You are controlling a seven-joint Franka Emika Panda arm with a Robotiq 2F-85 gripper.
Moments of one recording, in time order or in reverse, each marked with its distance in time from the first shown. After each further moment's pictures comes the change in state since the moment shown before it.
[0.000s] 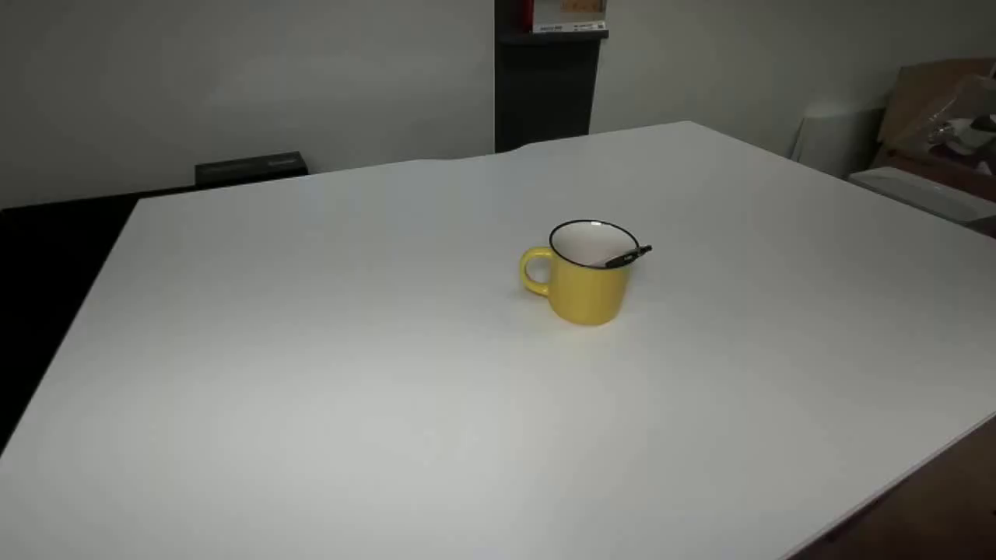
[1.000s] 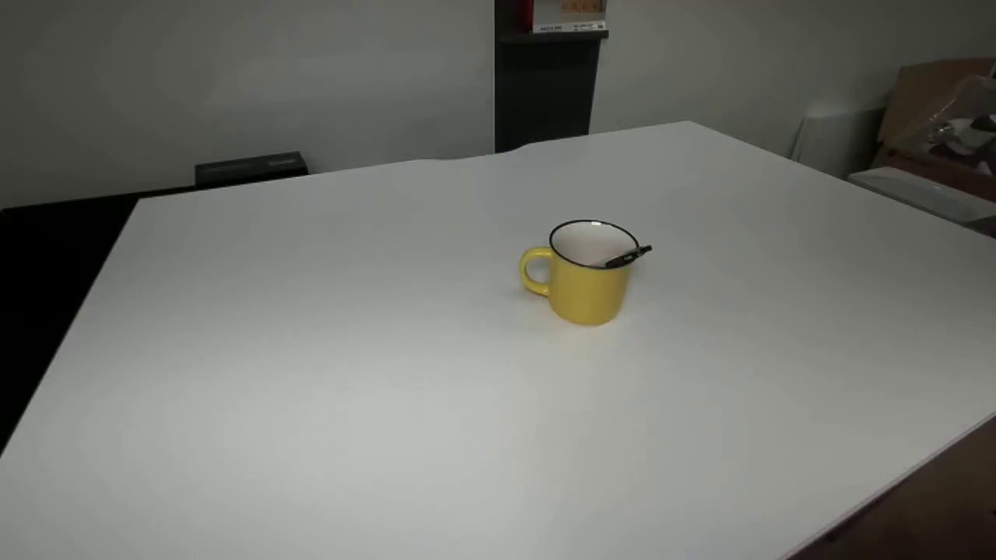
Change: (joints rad) arm 0.005 0.042 -0.010 0.007 -0.021 0.163 0.018
